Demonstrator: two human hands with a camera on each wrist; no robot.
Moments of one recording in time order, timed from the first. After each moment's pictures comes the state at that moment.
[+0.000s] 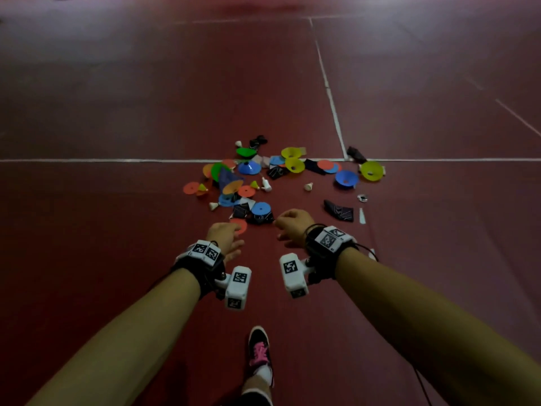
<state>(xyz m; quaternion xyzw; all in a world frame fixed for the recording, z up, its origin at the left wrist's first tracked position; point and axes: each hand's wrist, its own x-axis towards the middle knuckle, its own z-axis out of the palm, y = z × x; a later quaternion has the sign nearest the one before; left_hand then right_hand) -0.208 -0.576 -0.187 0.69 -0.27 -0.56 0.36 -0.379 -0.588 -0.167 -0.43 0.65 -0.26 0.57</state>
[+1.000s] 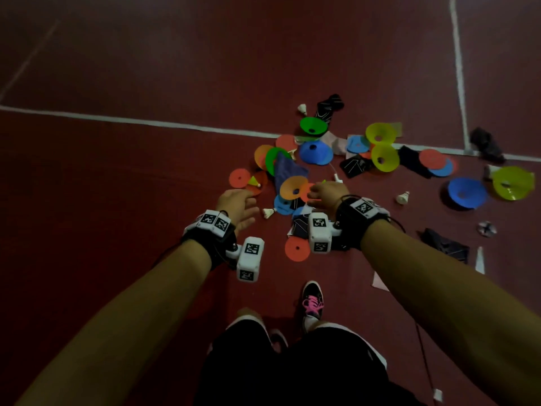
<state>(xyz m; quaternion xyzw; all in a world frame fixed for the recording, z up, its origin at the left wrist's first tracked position) 0.058 -1.217 -0.245 0.74 -0.15 -0.55 0.35 -0.128 -1.283 -0.302 -0.26 0.64 -0.22 0.69</state>
